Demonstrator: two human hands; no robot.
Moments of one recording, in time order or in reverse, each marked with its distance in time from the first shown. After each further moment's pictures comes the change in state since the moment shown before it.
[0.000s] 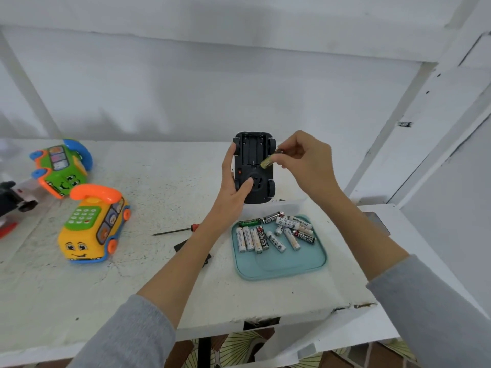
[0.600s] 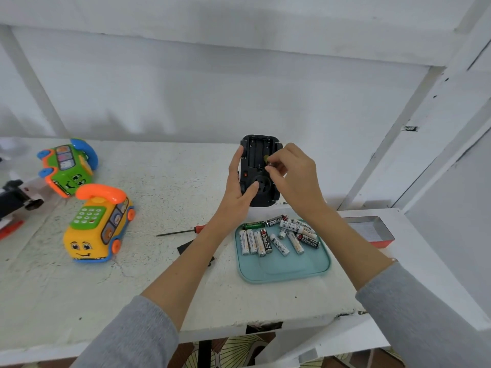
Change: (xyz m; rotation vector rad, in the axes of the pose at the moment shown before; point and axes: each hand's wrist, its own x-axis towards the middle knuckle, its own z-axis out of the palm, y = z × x) left_hand -0.001 -0.002 0.002 0.013 -0.005 -0.003; right_hand -0.005 0.021 0.030 -0.329 0.037 -0.417
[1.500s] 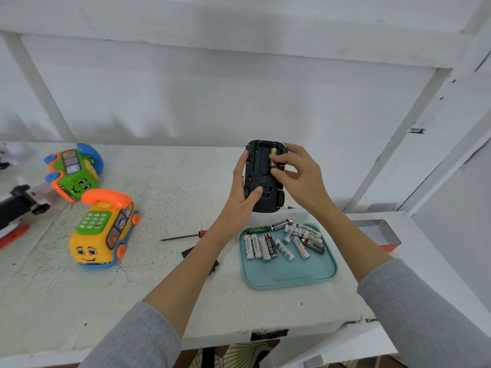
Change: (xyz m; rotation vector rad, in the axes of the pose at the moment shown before) left_hand 0.001 0.003 -0.002 -0.043 -0.017 -0.028; right_hand 0.000 0.019 0.004 0.418 -0.096 0.319
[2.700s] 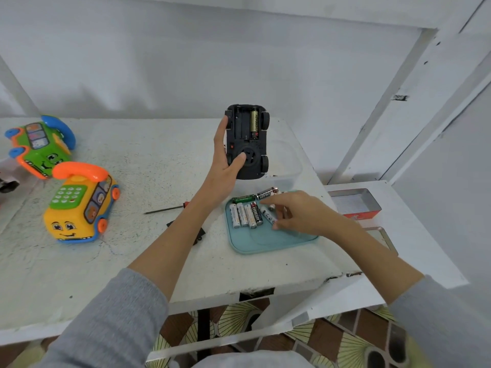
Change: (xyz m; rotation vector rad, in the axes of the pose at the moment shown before) left_hand 0.003 -0.008 -0.002 0.059 -0.021 0.026; right_hand -0.085 0.011 -0.031 -0.651 -0.770 0.180
